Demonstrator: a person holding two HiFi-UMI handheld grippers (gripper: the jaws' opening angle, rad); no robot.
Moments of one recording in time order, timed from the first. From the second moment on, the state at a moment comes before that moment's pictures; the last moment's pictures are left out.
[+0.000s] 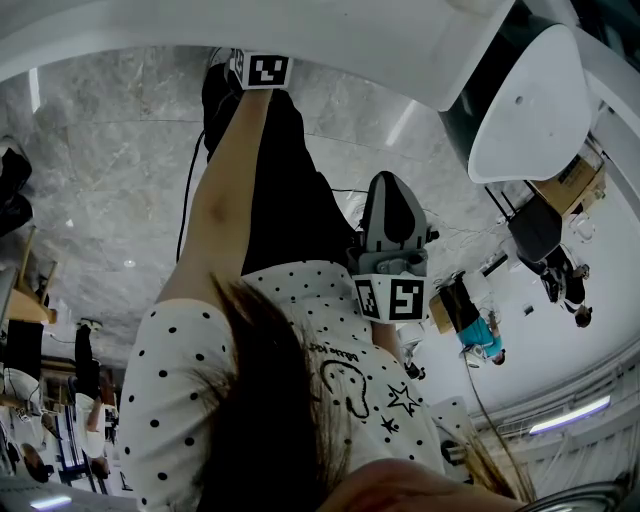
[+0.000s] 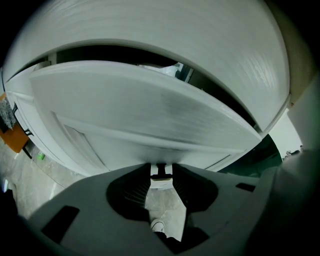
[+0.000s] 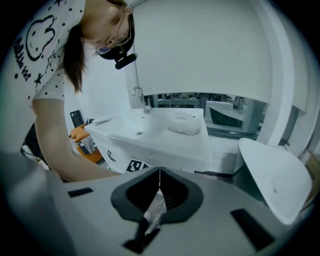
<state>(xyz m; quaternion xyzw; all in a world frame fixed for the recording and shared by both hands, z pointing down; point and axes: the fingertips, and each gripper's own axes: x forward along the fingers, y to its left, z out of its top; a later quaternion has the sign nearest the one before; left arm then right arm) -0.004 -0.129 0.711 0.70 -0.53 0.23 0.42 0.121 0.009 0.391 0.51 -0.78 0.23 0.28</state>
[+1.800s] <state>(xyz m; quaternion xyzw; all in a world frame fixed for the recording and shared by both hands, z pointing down) -0.032 -0.084 0.557 0.72 -0.59 0.22 0.30 0.127 0.020 0.332 0.48 -0.84 0.20 0.16</state>
